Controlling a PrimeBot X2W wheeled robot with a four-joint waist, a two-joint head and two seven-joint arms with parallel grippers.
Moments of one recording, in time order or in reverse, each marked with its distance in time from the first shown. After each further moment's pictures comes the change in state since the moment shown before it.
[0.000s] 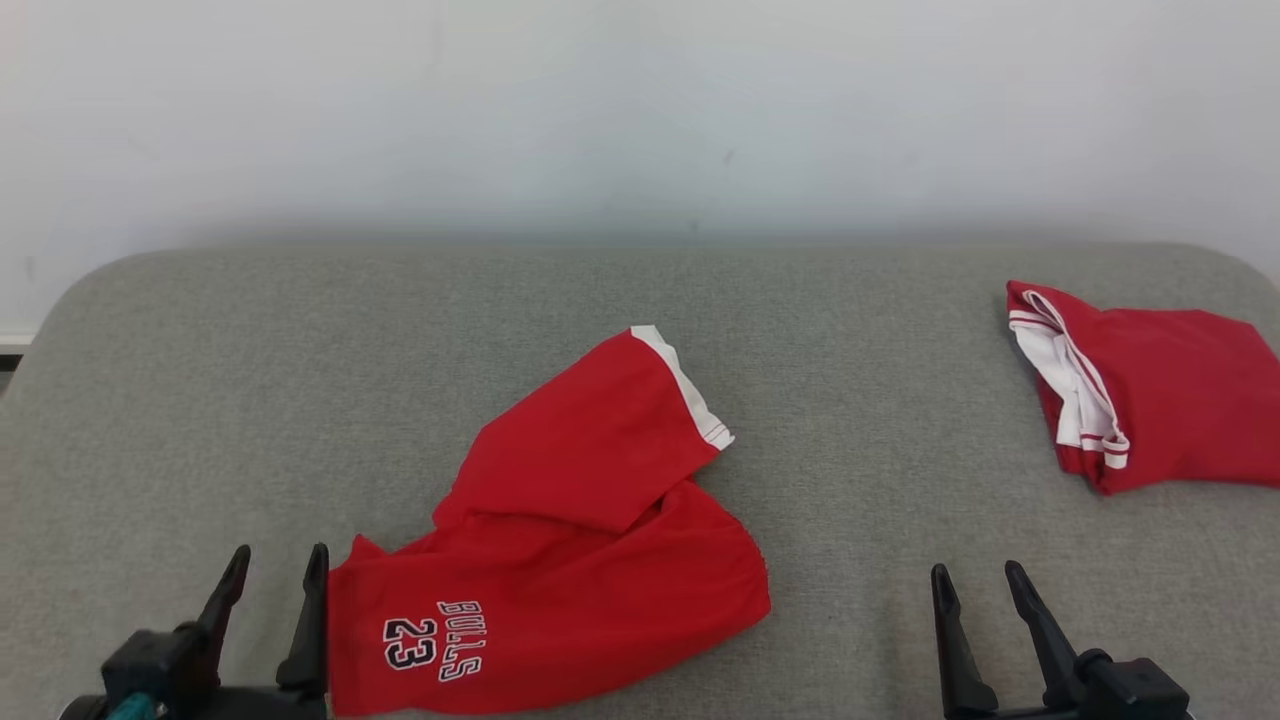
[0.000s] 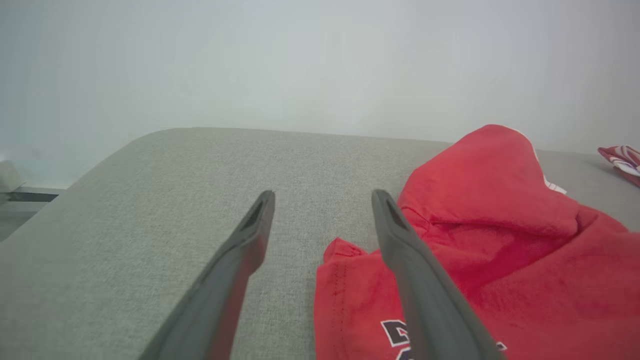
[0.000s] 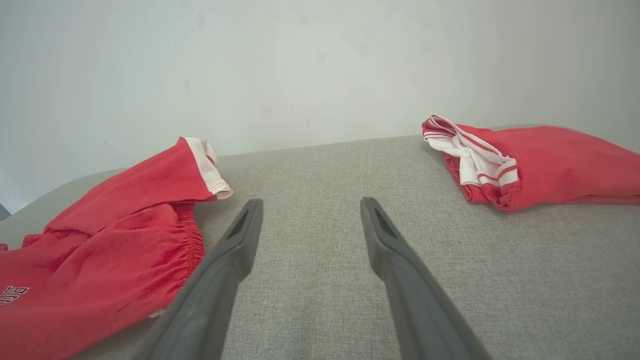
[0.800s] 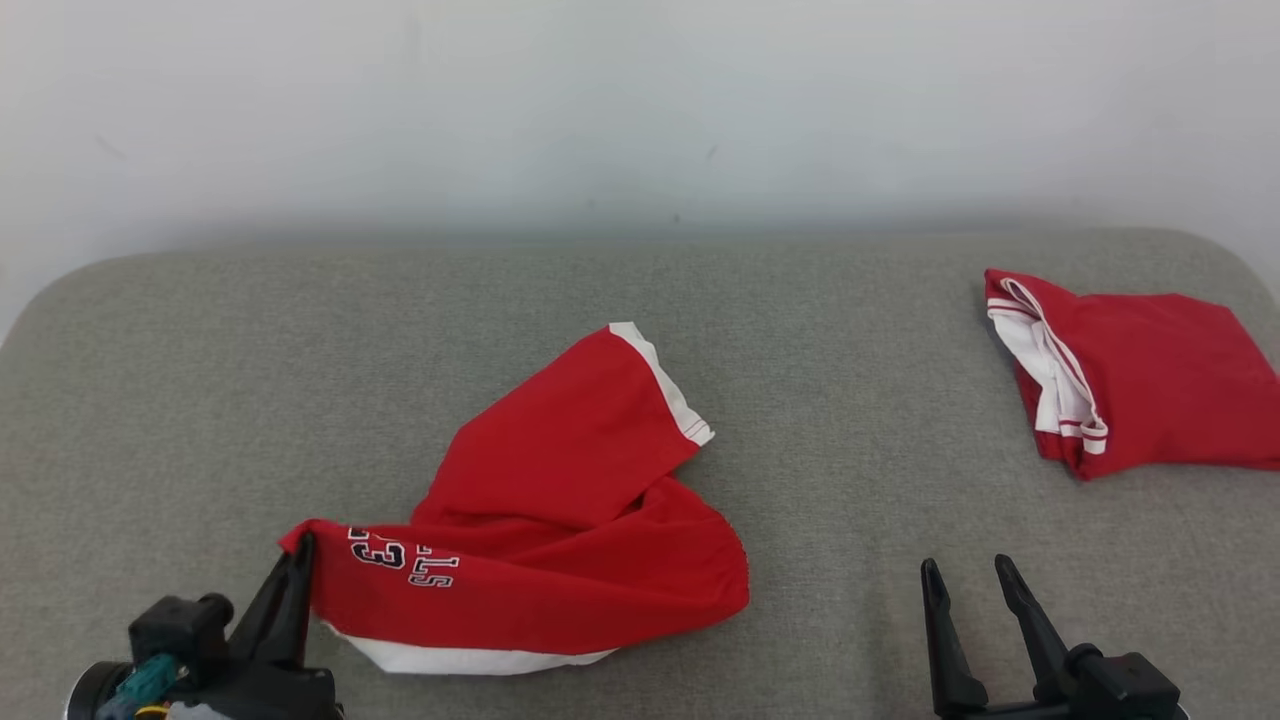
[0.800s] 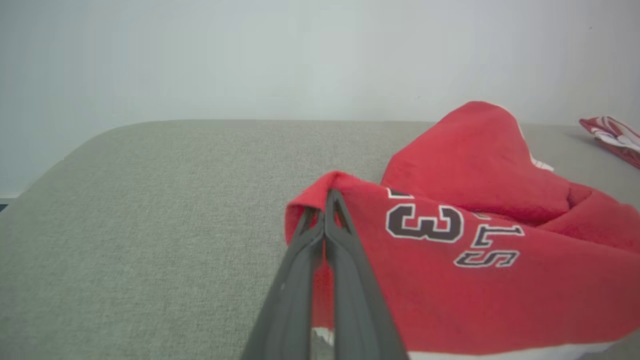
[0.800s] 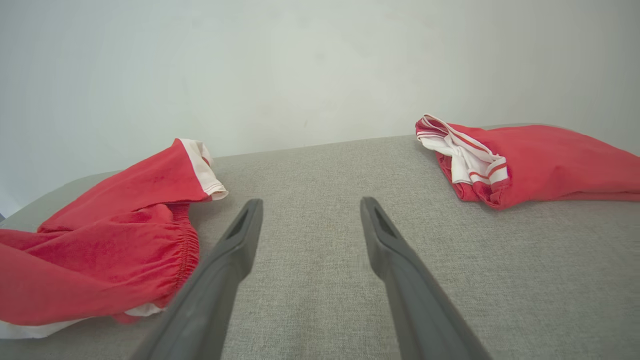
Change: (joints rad) left arm -0.055 0.060 -0.117 0.038 -0.069 0.007 0.000; right arm -0.003 -0.001 0.021 -0.008 0.004 0.000 0.000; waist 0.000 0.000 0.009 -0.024
